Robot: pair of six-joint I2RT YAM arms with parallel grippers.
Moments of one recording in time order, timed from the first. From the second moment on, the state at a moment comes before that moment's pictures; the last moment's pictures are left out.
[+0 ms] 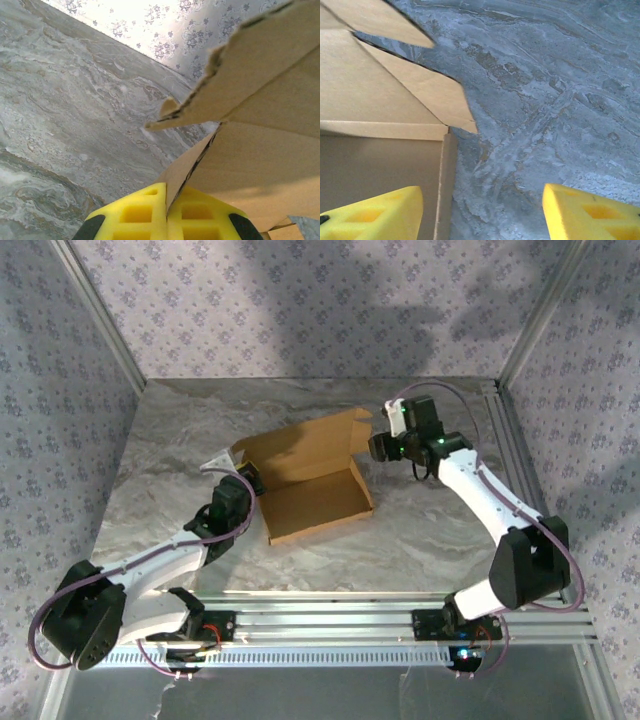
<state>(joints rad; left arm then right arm) -0.64 1.14 0.48 0.34 -0.56 -0.71 0.33 1.47 1.21 -0.52 -0.11 -0.01</state>
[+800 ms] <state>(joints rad) -0.61 1.17 0.52 0.31 -0.51 -0.67 0.27 1.72 1.40 -0.46 -0.43 -0.28</state>
